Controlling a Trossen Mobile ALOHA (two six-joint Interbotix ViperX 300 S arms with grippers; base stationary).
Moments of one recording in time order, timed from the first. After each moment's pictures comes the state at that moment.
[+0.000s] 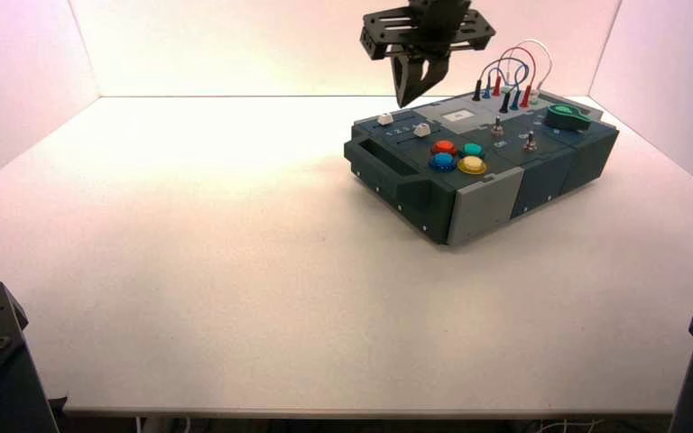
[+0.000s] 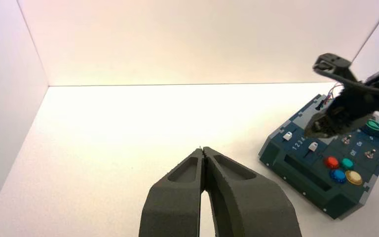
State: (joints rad) left arm -0.10 -1.42 1.20 -0.19 0.58 0.09; right arm 0.53 0.22 0.42 -0.10 0.53 0.22
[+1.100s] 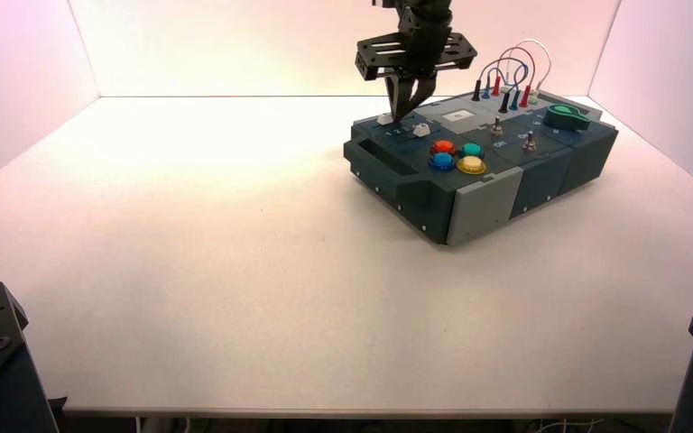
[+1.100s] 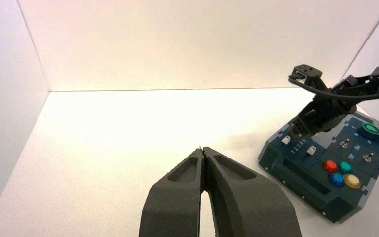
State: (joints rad) left arm -0.10 -1.44 1.20 -0.19 0.58 0.09; right arm 0.49 0.37 0.29 -0.12 0.54 0.22
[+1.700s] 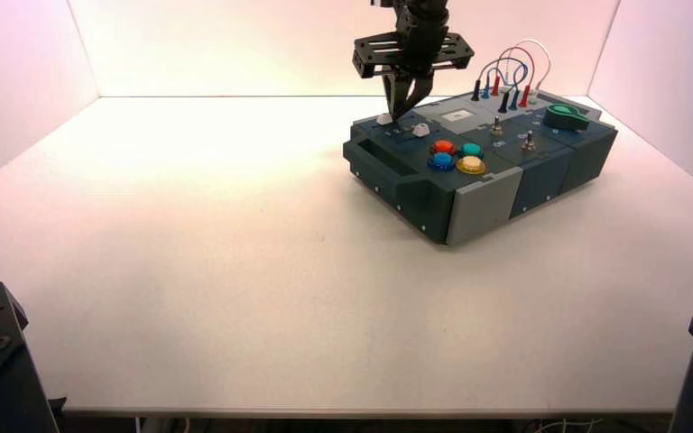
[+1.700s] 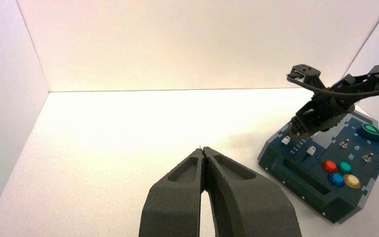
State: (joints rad) left arm -0.10 -1.44 1.20 -0.19 0.58 0.09; right arm 0.49 0.37 0.28 -0.09 0.56 0.22
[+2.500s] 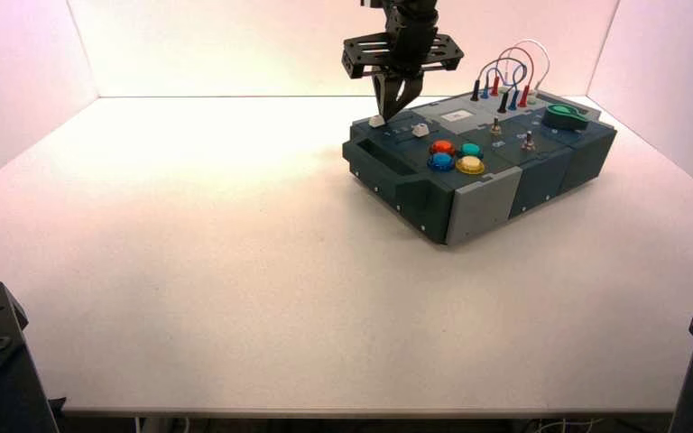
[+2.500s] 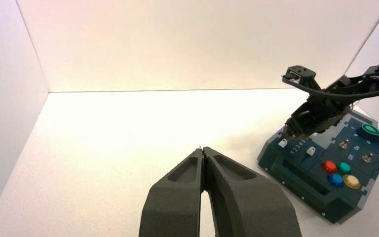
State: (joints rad) left arm -0.10 -1.44 1.20 -0.19 0.58 0.09; right arm 0.52 0.39 0.26 -0.07 0.56 0.22
